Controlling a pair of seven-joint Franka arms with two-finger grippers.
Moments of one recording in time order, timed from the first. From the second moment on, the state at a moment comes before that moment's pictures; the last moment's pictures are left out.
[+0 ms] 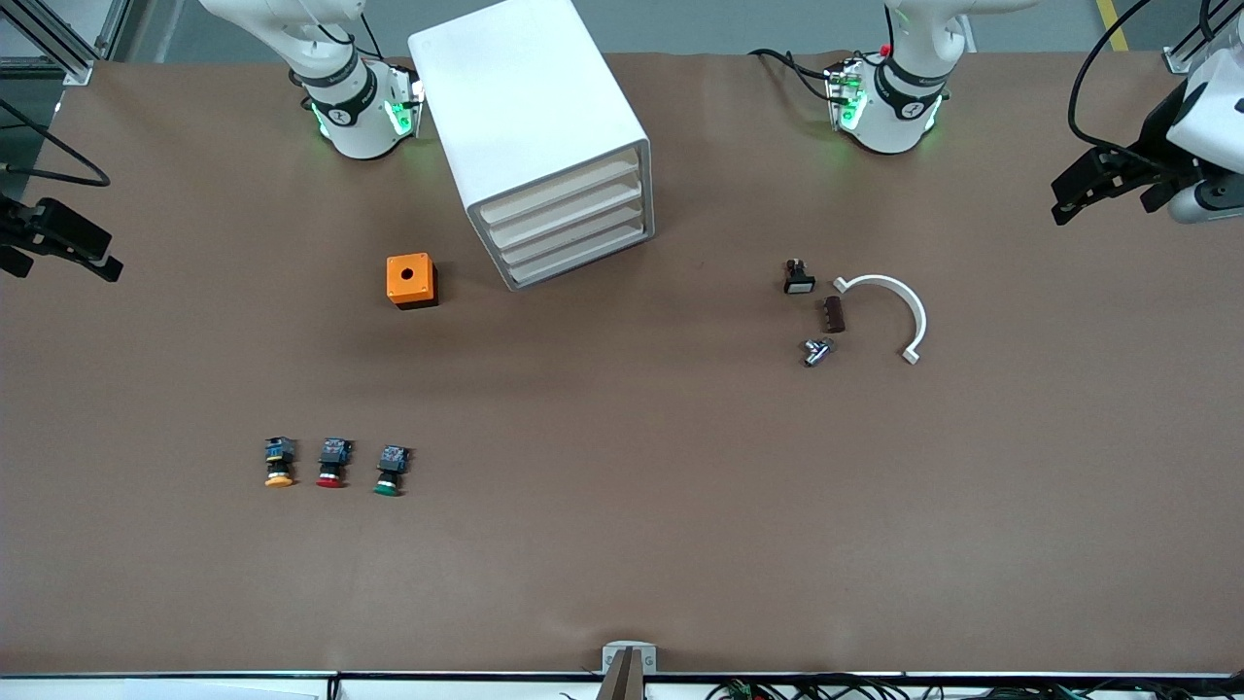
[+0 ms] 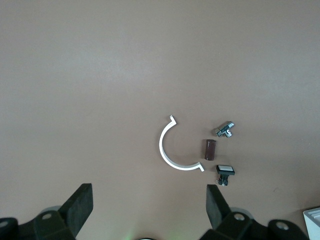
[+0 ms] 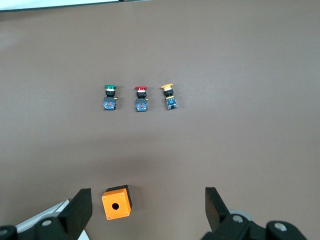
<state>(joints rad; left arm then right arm) 0.01 -0.16 -0.09 -1.73 0.04 1.57 -0.18 -0.05 0.02 0.01 -1.46 0.01 1.56 0.04</state>
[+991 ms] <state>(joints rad) 0.00 0.10 -0.10 -1.67 0.02 1.59 -0.31 -0.05 0.02 0.02 -1.46 0.01 1.55 0.04</state>
